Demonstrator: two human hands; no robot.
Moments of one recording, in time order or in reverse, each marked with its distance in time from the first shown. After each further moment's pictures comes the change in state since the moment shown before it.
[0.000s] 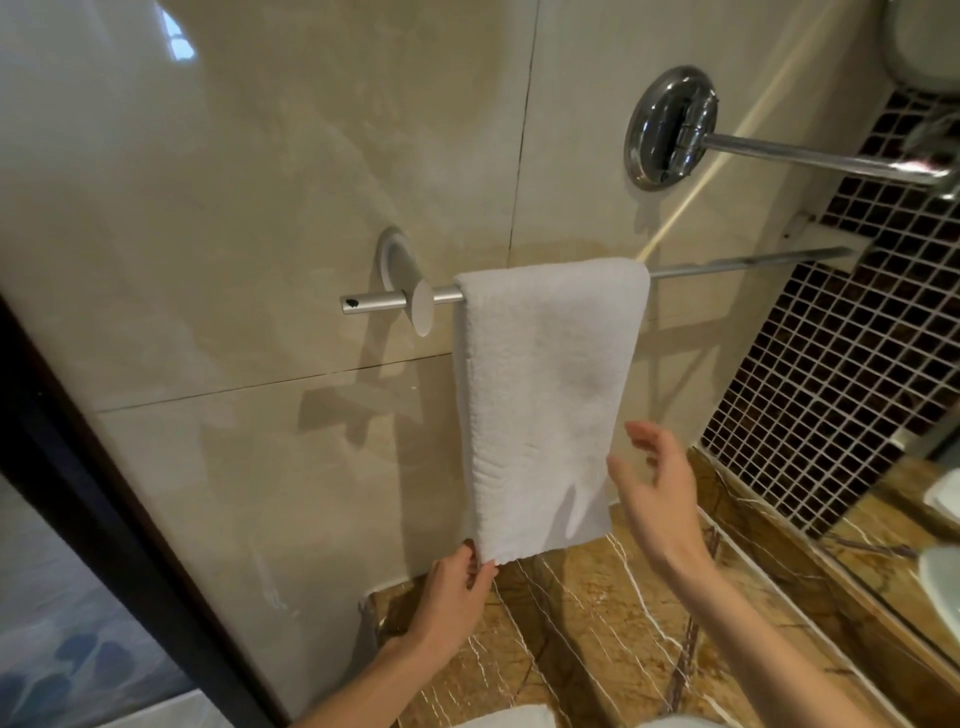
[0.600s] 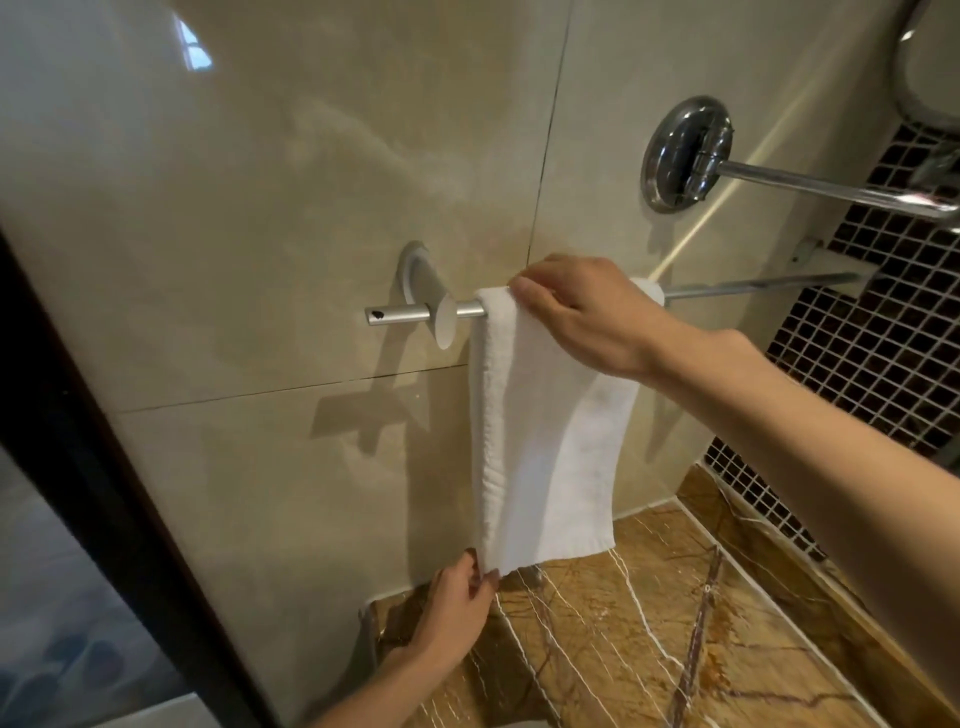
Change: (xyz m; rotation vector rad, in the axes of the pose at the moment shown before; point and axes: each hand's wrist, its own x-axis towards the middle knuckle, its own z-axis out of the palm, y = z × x) left_hand 0.000 0.004 -0.001 -0.043 -0.002 -0.072; right_hand 0.080 -0.191 -0.005 -0.589 -0.375 -0.745
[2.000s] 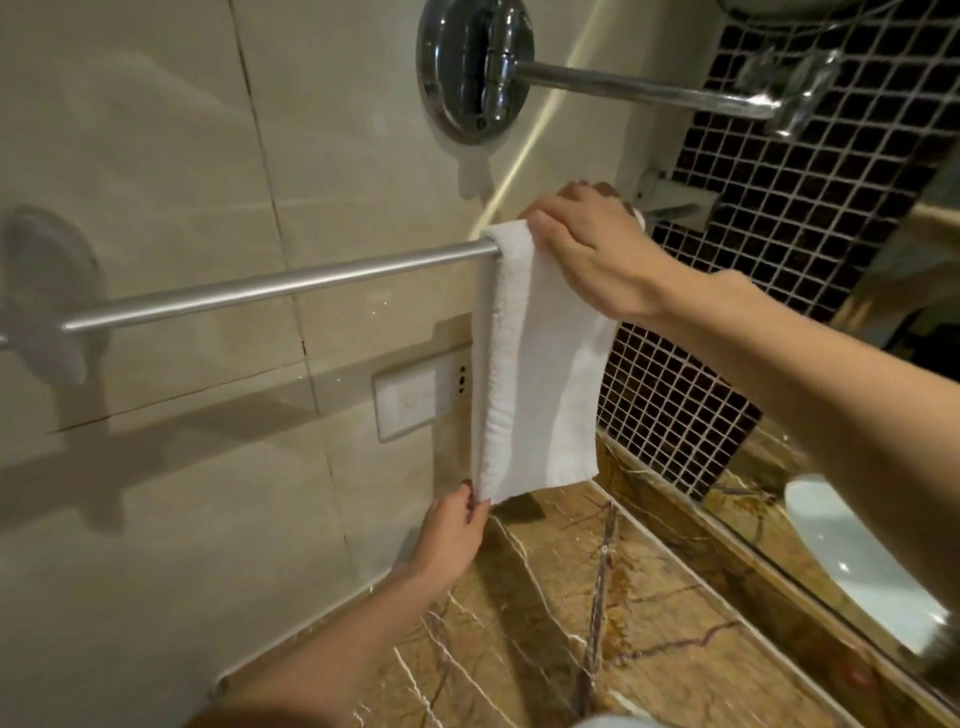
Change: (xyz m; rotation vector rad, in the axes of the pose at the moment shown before) left_hand 0.116 0.067 0.123 0.139 -0.150 0.205; right_hand -0.043 0.177 -0.024 -0.110 0.143 0.149
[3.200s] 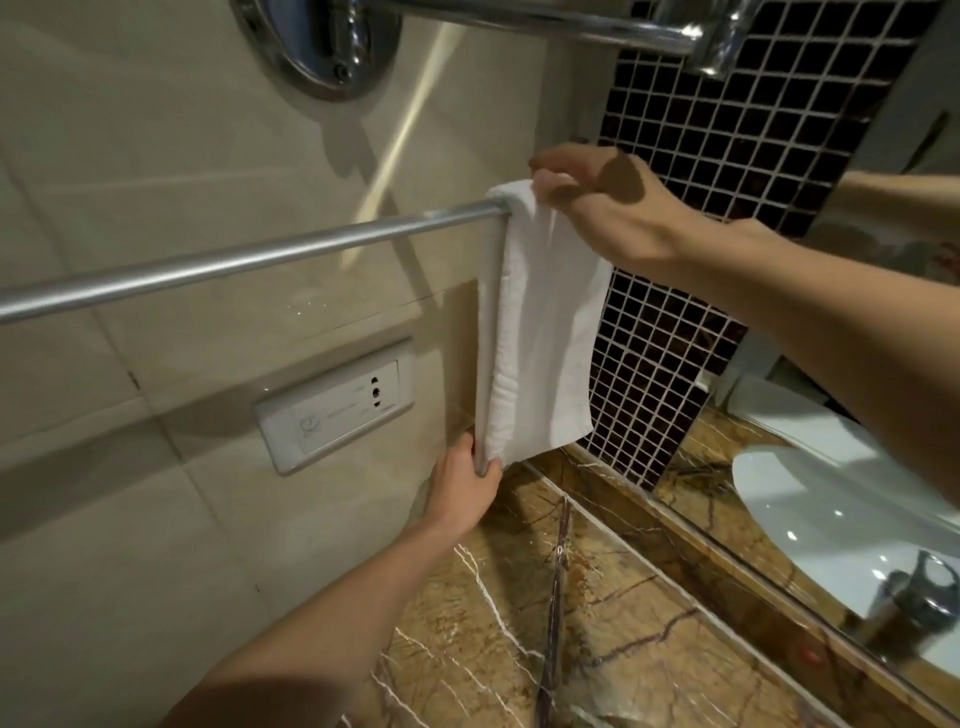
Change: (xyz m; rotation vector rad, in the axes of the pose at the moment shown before) left_hand 0.075 0.054 0.067 0.083 0.043 0.121; right_hand -0.016 0.084 -0.024 0.066 0.046 0.230
